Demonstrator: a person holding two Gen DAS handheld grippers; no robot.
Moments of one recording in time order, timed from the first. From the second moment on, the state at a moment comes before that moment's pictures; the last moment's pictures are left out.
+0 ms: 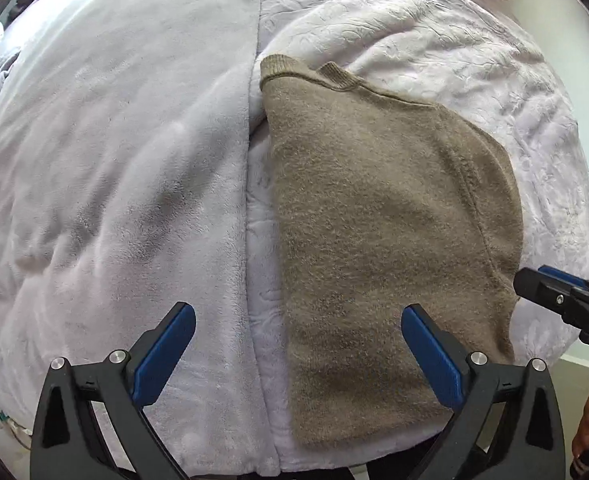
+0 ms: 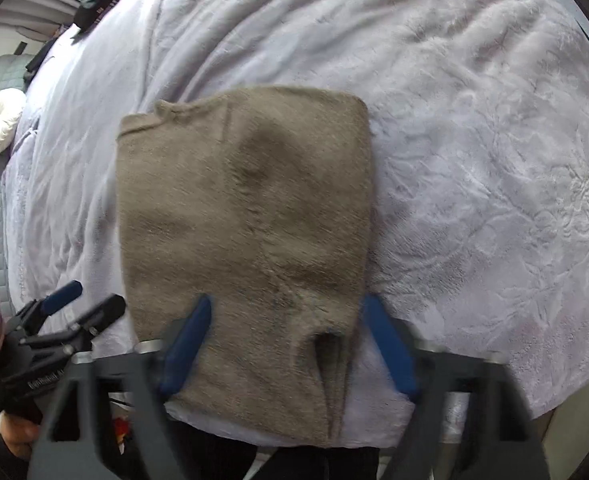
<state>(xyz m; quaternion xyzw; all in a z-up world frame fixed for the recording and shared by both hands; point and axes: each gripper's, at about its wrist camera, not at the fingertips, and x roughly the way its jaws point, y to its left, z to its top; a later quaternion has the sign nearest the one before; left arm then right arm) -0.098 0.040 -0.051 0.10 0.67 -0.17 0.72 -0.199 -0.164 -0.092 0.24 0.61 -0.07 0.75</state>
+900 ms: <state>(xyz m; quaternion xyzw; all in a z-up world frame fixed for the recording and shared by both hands) -0.097 0.043 -0.046 0.13 0.66 -0.13 0.73 -0.184 -0.142 -0.084 0.17 0.62 -0.12 0.76</state>
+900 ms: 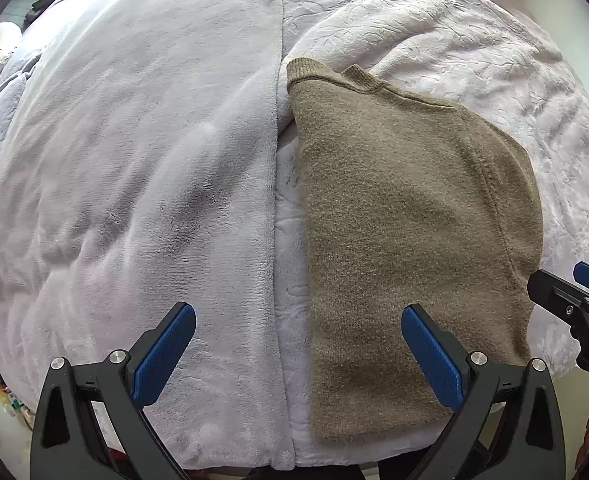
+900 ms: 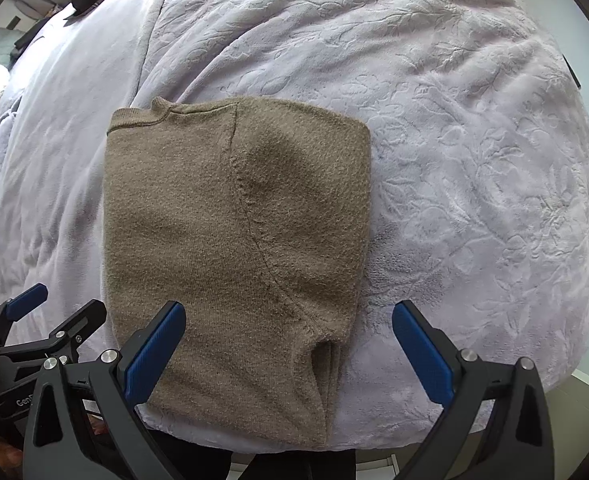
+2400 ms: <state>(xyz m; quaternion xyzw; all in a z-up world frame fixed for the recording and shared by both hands) -0.100 0.043 -0.047 0.14 0.66 -0.12 0.73 -0.179 -0.136 -0.081 0.16 0.62 -0.13 0.76</state>
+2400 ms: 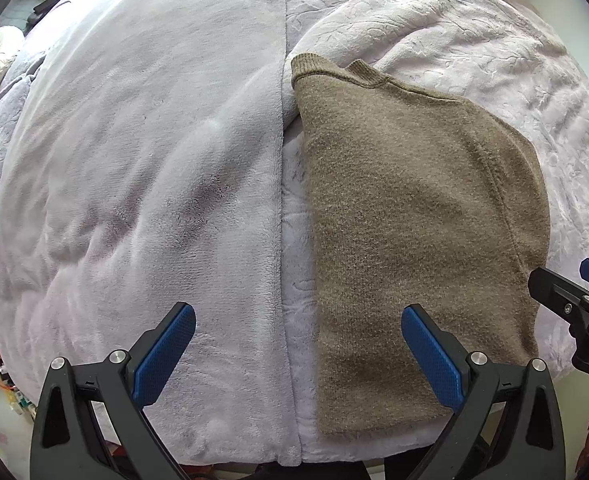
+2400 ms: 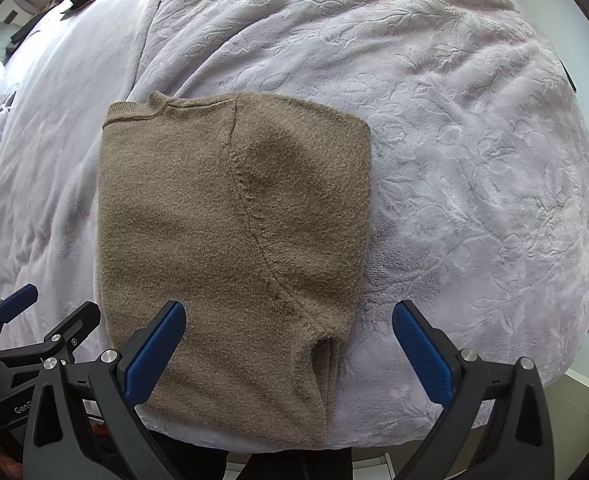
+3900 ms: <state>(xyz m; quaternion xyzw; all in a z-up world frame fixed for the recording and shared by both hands) -0.104 0.029 -0.052 0.14 0.66 -0.13 0.72 -0.178 -0.145 -0.090 0.16 0.63 -0.13 0.75</state>
